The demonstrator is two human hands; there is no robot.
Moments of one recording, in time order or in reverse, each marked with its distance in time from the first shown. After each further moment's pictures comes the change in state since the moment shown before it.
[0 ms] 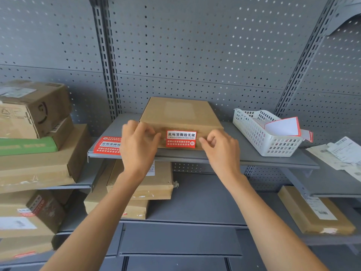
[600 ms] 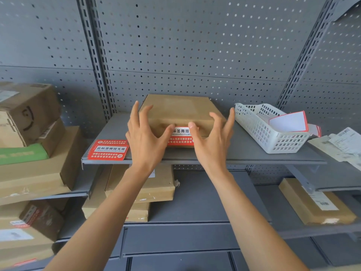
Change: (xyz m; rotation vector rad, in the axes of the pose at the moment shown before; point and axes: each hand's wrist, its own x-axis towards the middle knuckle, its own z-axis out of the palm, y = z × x) left_hand 0.020 0.008 0.025 -0.178 -0.178 -0.082; right_hand 0.009 -0.039 0.027 0.325 0.067 0.260
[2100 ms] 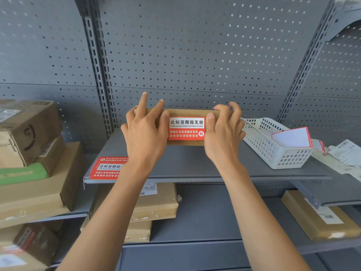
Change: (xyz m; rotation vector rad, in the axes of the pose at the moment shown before) left_hand 0.050 0.035 -0.030 0.200 0.009 0.071; right_hand 0.048 -0.042 -0.012 -0.318 0.055 -0.060
